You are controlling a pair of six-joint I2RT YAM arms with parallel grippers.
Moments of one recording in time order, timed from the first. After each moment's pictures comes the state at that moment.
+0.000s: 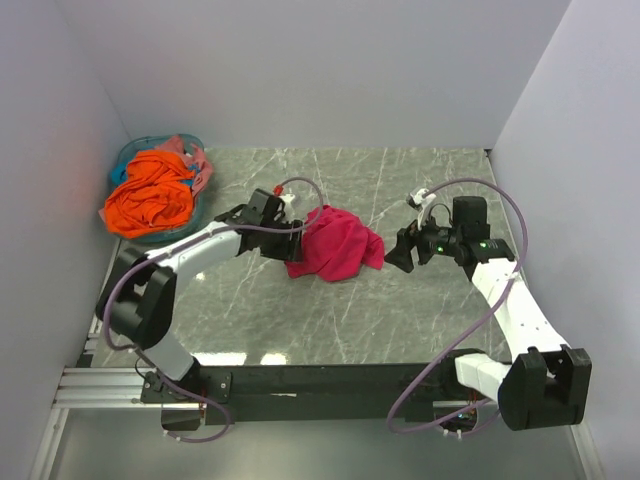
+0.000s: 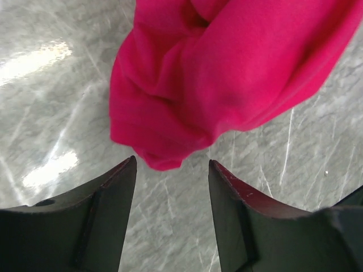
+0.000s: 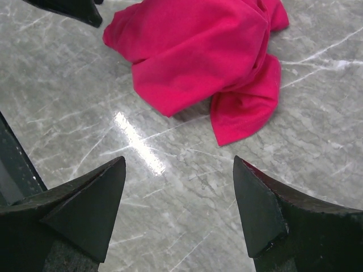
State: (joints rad) left arm -0.53 1.61 1.07 -0.39 0.22 -0.31; right arm 0.07 1.11 0.84 -0.49 -0.75 -0.34
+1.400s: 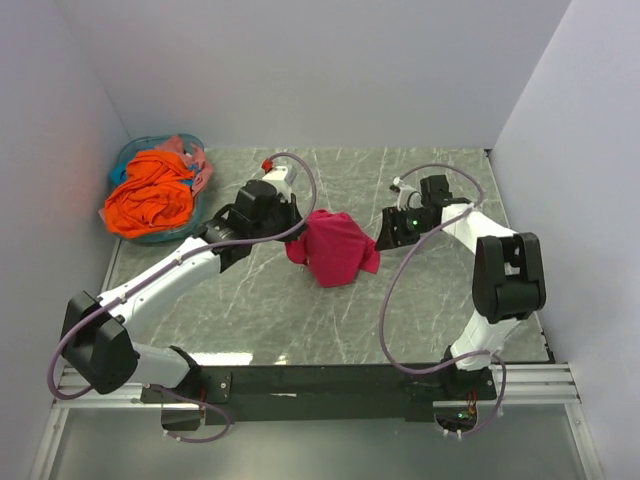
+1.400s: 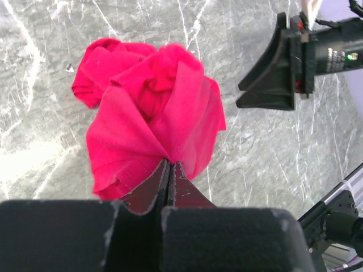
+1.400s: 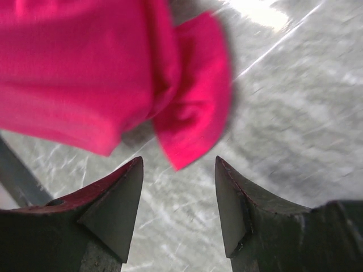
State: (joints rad) left arm -0.65 1.35 1.10 -0.25 0.04 -0.46; right arm 0.09 1.72 1.10 -0.51 -0.67 -0.13
